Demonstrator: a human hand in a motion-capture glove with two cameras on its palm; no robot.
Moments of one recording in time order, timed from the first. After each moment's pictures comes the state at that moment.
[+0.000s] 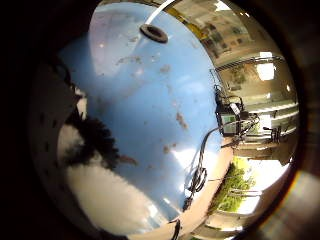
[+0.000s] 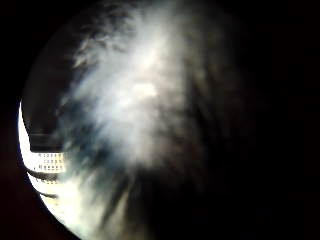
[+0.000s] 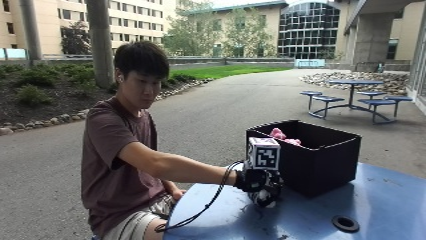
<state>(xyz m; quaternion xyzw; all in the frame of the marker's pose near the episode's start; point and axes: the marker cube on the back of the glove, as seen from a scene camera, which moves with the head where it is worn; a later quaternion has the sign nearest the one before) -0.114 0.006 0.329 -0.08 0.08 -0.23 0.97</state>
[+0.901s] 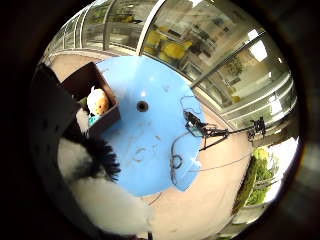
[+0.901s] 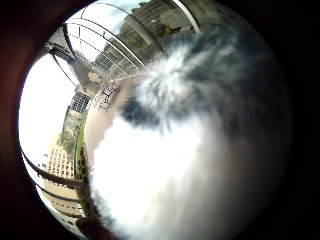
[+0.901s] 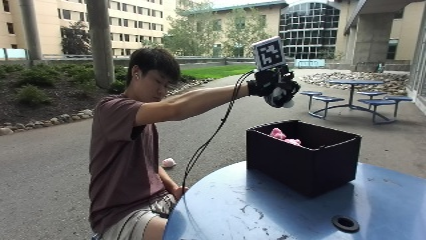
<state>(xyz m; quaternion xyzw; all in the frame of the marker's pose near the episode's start) -0.216 -0.053 0.029 0.05 0.03 -0.16 0.98</state>
